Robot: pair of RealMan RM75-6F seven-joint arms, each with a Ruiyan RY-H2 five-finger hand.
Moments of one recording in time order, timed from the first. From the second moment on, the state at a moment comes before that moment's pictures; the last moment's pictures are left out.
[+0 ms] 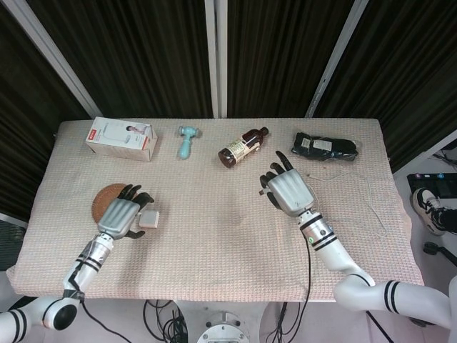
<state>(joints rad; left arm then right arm) -0.52 -1.38 -0.16 -1.57 1.27 0.94 0.32 0.75 -1.45 0.20 -1.59 -1.25 1.11 -0.50</state>
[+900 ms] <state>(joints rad) -0.58 -1.47 -0.11 -1.45 1.12 0.91 0.38 0.74 -1.44 0.19 -1.58 -1.24 1.09 -0.45</state>
